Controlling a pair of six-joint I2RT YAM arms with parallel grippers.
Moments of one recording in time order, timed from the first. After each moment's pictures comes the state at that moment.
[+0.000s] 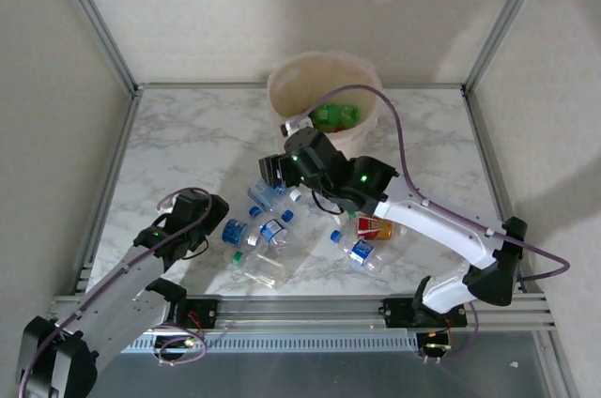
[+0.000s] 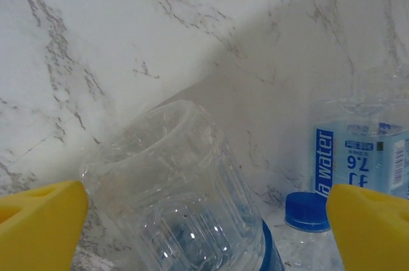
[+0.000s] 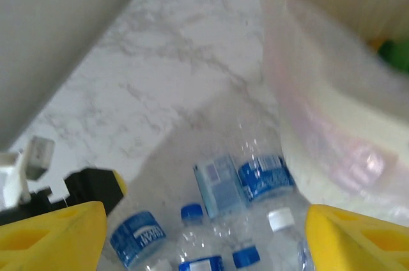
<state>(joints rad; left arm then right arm) -0.36 0.83 0.42 -0.51 -0.17 -1.21 1.09 1.46 1.47 -0.65 0.33 0.50</state>
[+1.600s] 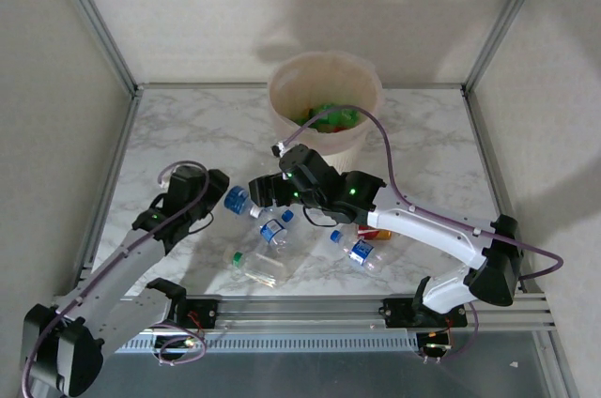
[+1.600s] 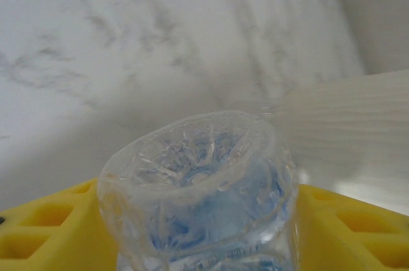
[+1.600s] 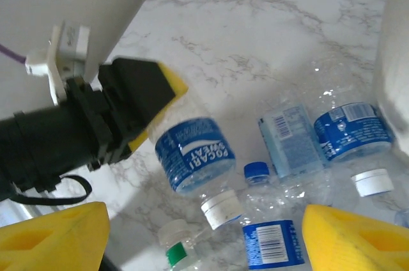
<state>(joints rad) -0.33 0.91 0.60 -0.36 -0.11 -1.18 1.11 1.45 1.34 -0.50 0.12 0.61</state>
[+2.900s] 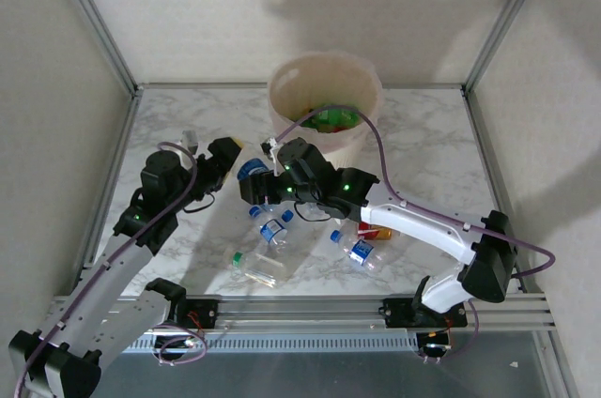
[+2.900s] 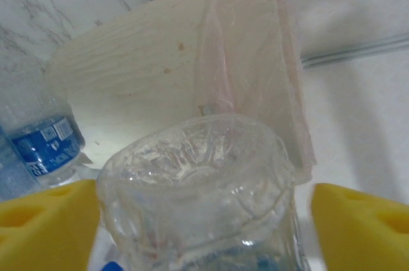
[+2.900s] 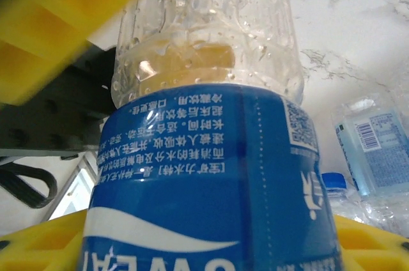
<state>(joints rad) -0.33 0.83 0.74 -0.16 0.28 -1.18 1.08 1.49 1.34 -0.37 -0.08 0.64</state>
